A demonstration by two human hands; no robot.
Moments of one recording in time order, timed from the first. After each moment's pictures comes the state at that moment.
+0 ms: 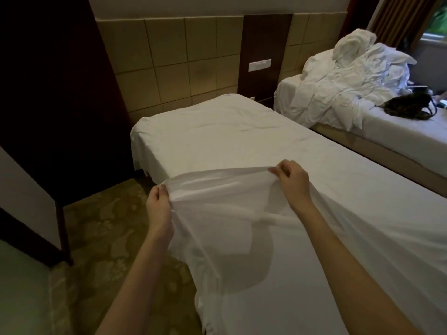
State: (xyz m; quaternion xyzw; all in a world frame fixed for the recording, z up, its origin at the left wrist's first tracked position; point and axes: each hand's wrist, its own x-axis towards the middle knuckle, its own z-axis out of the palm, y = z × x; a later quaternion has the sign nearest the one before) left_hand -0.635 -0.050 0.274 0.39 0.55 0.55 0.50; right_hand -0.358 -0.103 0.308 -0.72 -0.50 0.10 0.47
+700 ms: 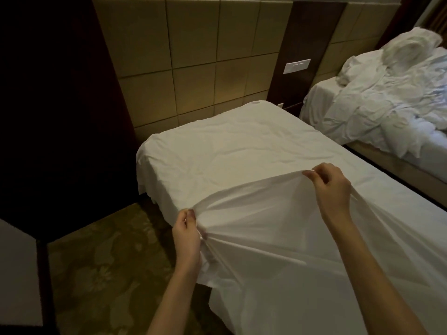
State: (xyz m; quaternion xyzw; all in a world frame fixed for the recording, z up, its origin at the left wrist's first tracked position) left_hand -0.651 0.386 0.221 0.38 0.58 0.51 0.51; right_hand -0.390 0.352 0.310 -0.73 -0.48 0.02 0.48
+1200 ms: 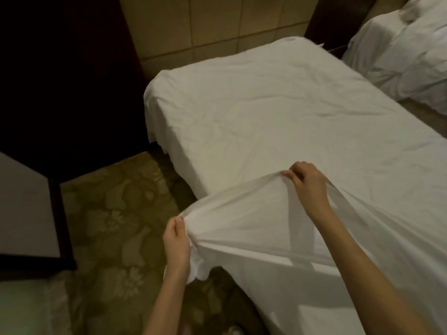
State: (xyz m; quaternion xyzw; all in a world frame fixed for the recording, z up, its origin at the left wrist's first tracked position) left_hand -0.704 0.362 0.059 0.34 0.70 0.42 0.48; right_hand -0.427 0.398 0.123 -0.74 -0.58 0.14 0.32
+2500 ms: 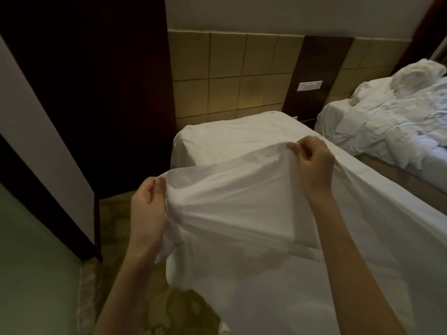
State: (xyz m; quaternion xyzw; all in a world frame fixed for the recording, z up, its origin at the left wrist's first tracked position) left_hand -0.799 0.027 0.349 0.50 0.54 0.59 0.34; right_hand -0.515 0.064 0.390 -0.60 -0.58 -0.02 0.55
